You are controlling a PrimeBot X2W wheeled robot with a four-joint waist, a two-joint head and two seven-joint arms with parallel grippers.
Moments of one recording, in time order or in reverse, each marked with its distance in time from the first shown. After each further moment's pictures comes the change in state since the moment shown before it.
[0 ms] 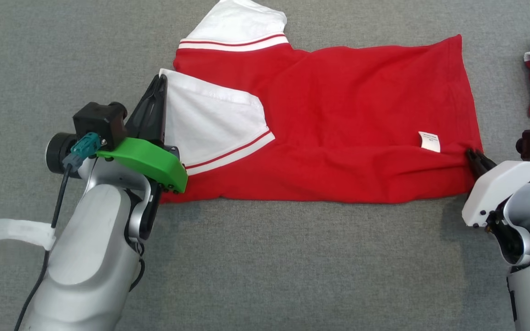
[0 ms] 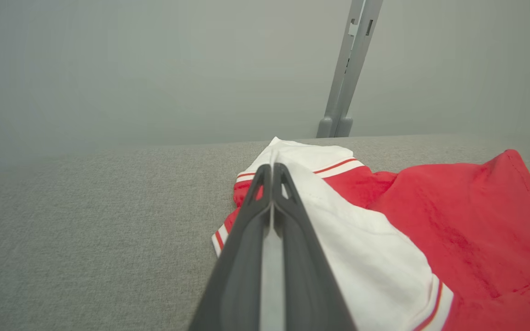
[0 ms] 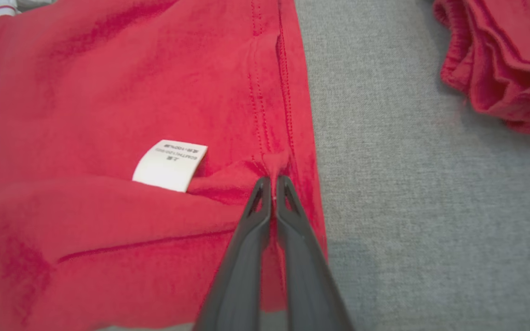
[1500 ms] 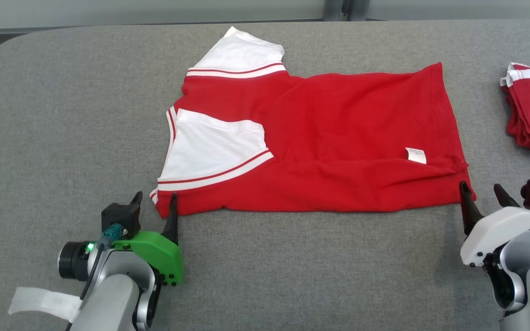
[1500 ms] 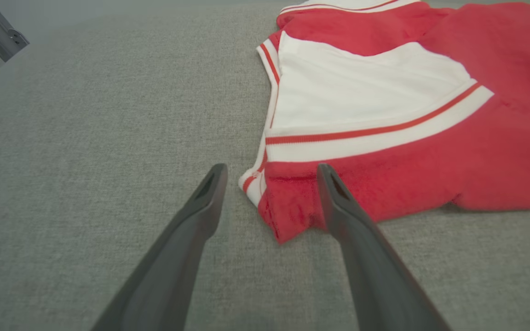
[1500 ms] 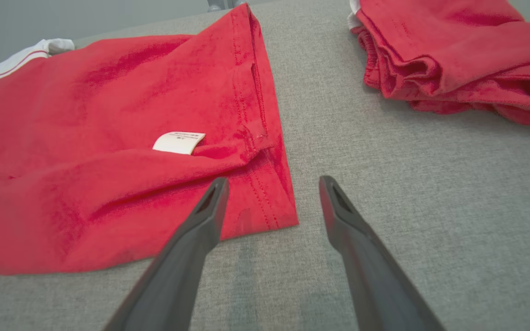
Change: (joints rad) left arm 0.253 0.032 -0.063 0.133 0.012 0.108 0.006; right arm 0.163 0.105 -0.075 -0.058 -0.093 0.000 -0.168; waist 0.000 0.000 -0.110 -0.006
